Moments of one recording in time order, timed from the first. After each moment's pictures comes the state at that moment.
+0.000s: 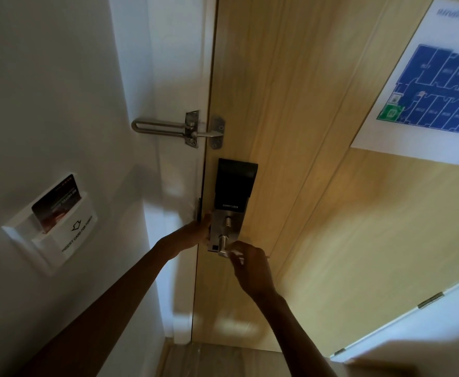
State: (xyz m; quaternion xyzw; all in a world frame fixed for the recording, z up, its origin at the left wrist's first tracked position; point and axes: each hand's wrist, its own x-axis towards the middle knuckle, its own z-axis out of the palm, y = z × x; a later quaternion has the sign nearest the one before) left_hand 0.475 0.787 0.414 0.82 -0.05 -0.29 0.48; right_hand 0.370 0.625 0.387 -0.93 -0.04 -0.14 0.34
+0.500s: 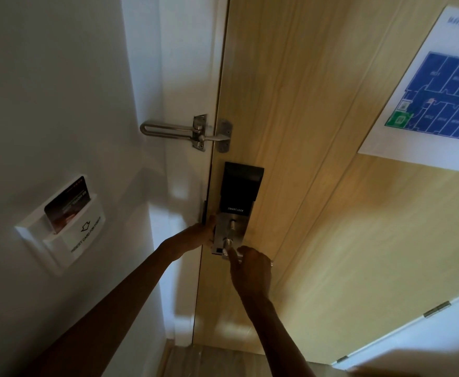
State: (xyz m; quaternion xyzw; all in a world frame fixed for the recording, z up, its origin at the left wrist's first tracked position) left_hand 0.479 0.788 0.411 0.81 -0.06 -0.30 0.50; right_hand 0.374 0.649 0.386 -0.94 0.11 -0.16 0.29
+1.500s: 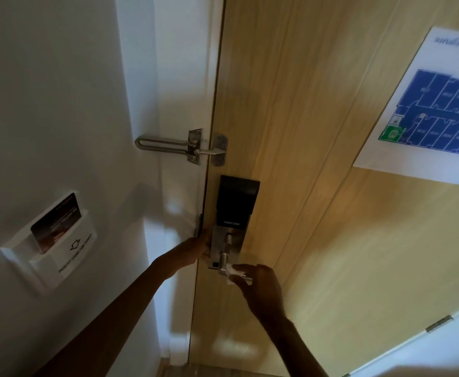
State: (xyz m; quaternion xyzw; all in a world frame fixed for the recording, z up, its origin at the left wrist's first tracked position) left_hand 0.490 0.790 0.394 0.79 -0.02 -0.30 0.53; right_hand 0.366 0.613 0.384 -0.94 0.02 -0.11 0.31
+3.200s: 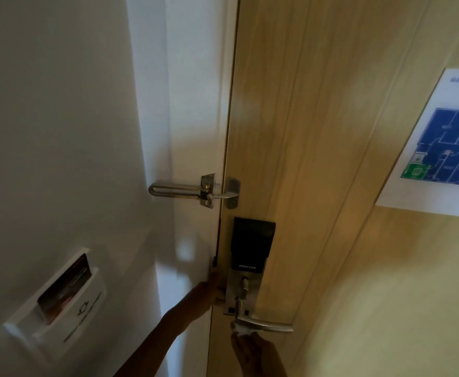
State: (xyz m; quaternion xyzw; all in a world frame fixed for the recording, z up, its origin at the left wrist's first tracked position) left_hand 0.484 0.795 0.394 0.77 0.00 -0.28 0.57; right_hand 0.376 0.659 0.376 -0.21 0.40 0.06 0.89
